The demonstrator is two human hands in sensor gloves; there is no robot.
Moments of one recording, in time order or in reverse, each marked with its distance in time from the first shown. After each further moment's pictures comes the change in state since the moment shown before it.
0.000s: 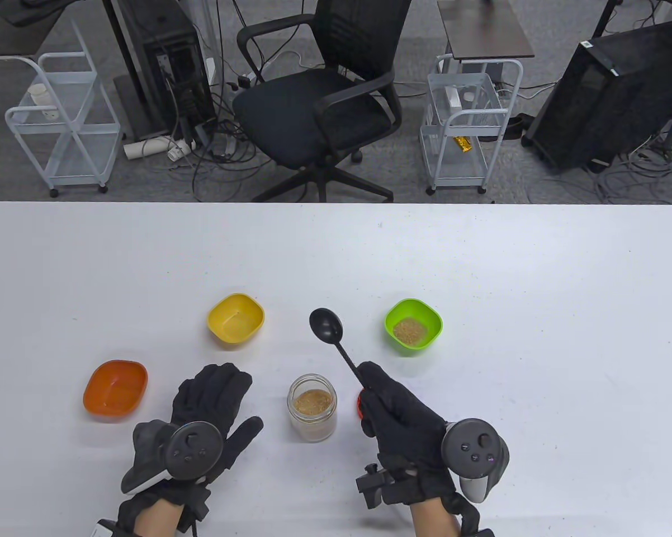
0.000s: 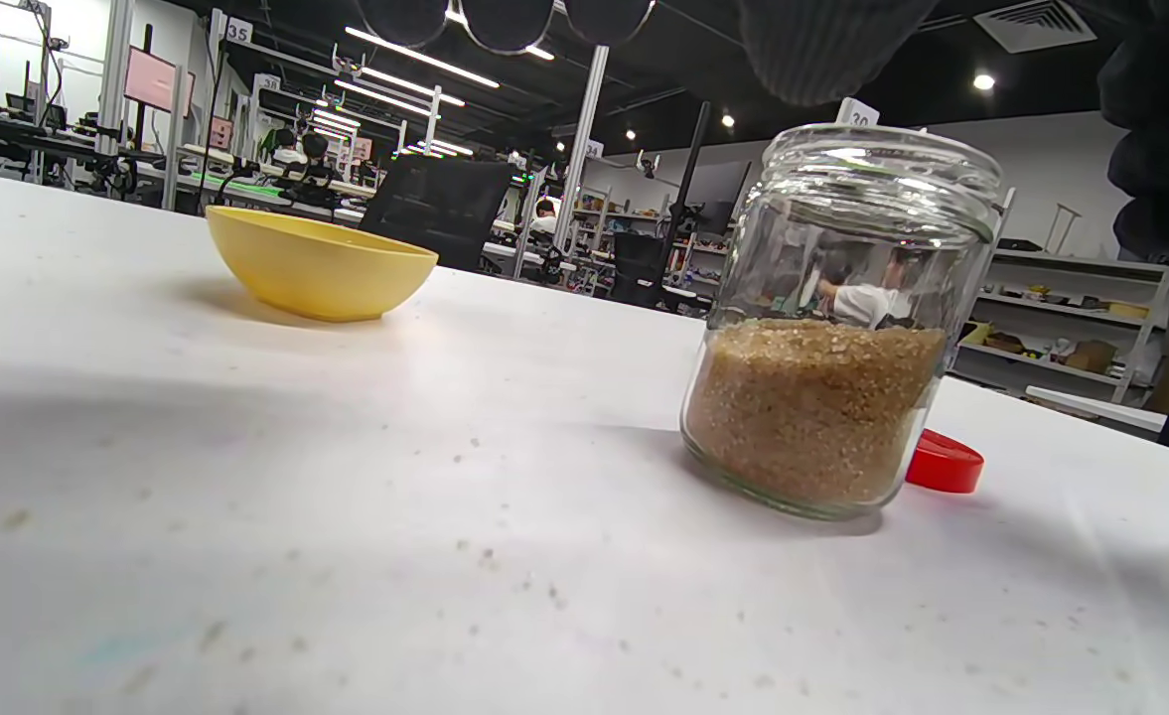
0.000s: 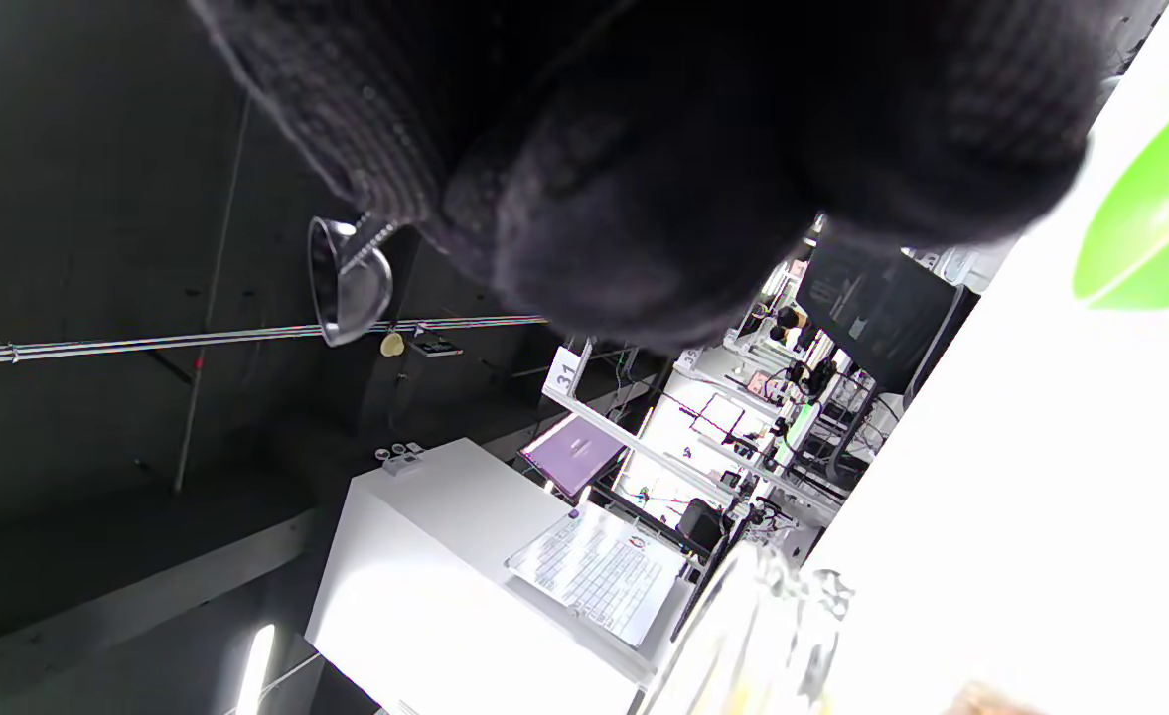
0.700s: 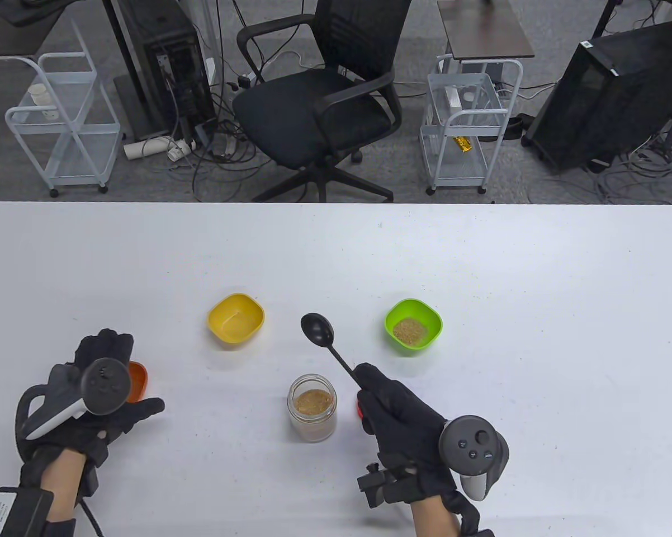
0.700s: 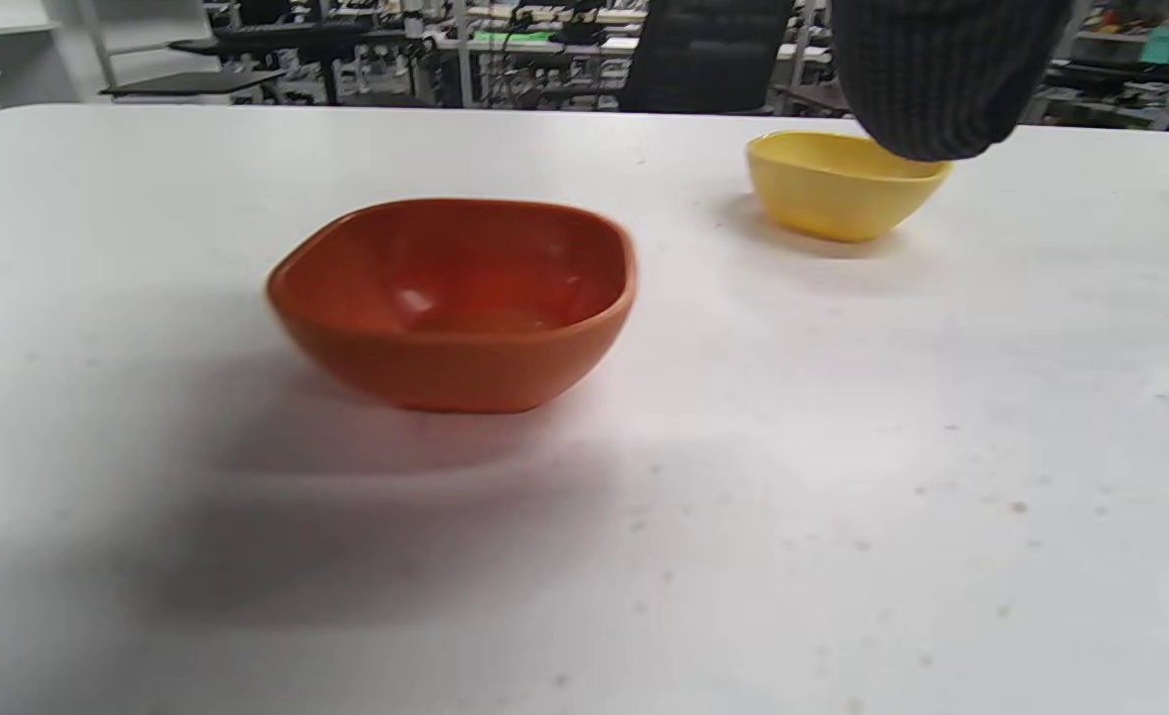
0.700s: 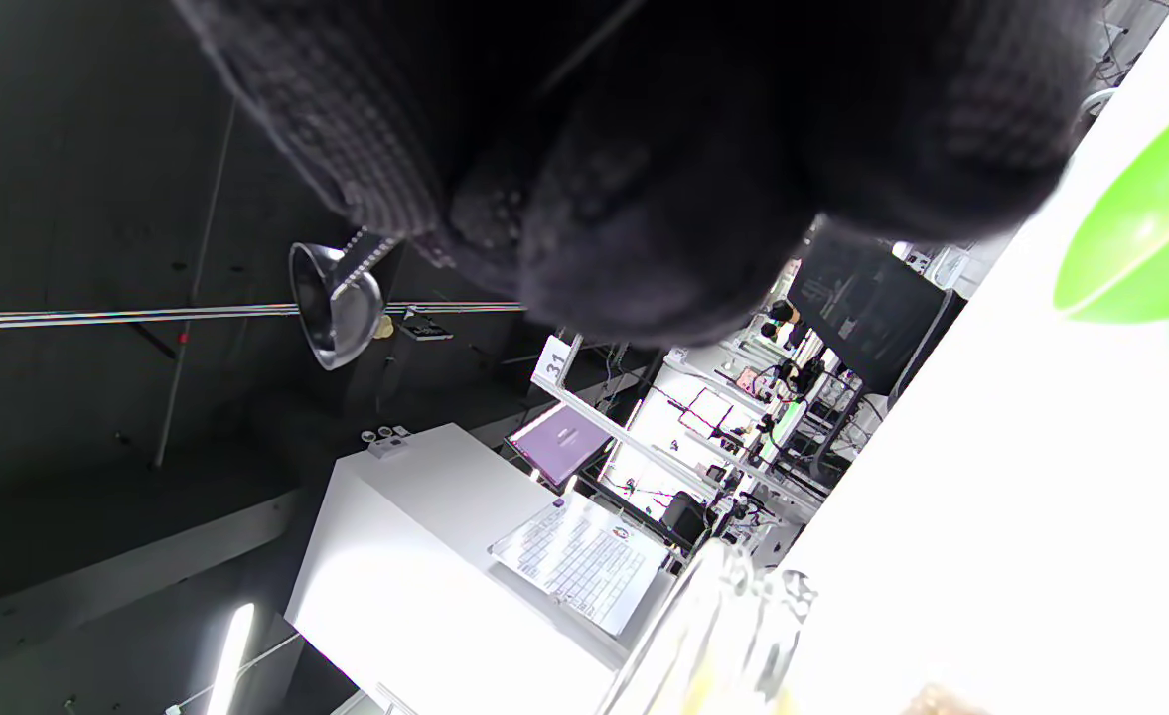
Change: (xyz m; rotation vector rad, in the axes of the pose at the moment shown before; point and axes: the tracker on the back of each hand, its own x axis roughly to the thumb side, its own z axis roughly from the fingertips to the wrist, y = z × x) left_hand -0.141 0.053 0.008 -0.332 0.422 -0.160; right_hand -0.001 0.000 -0.001 0.019 0.009 0.039
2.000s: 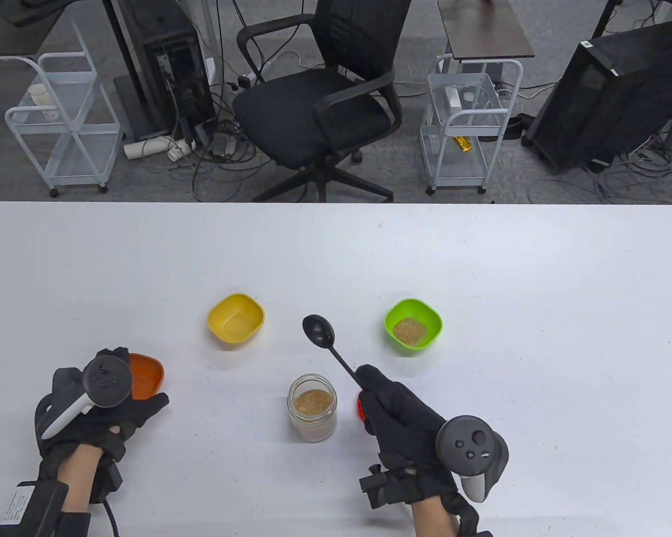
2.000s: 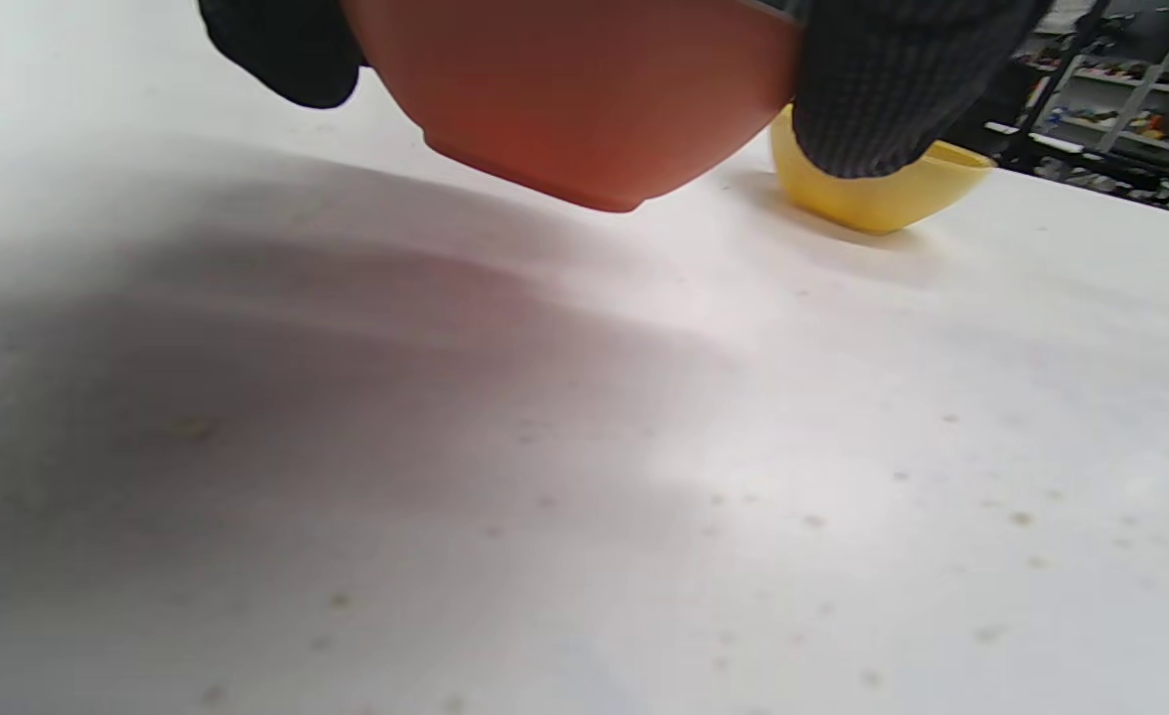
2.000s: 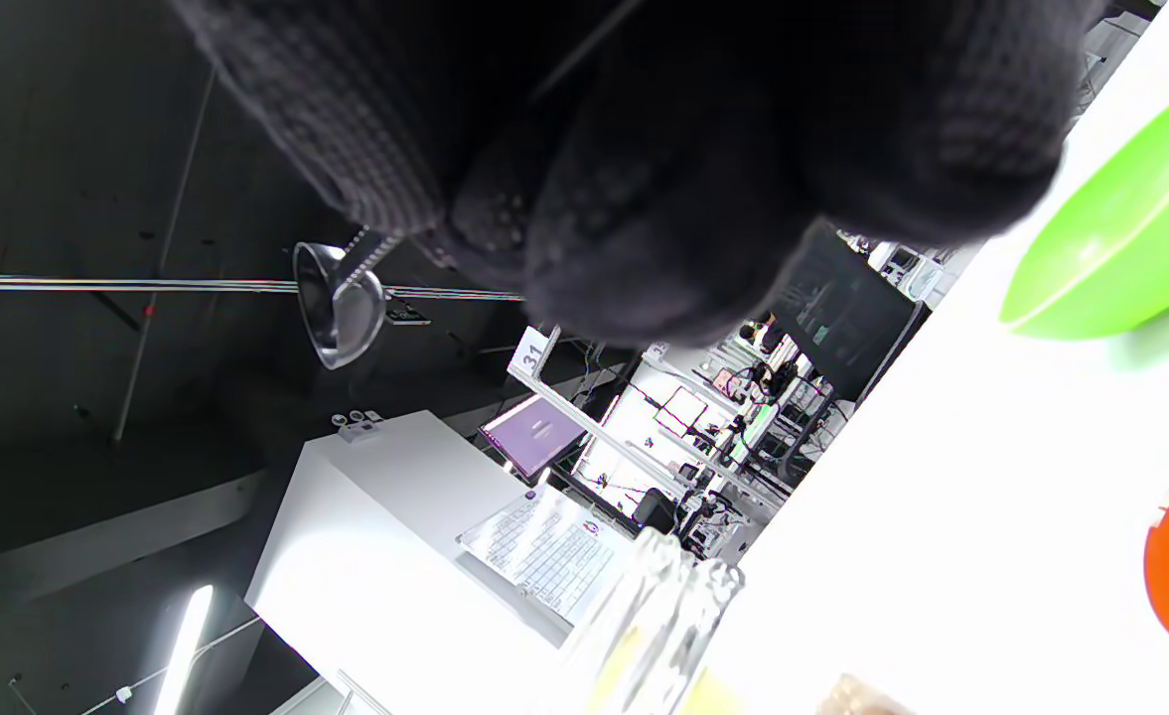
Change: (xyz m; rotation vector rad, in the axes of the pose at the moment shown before) left_hand 0.012 -0.025 -0.018 0.017 -0.017 0.174; right_hand -0.003 0.000 0.001 0.010 0.021 0.055
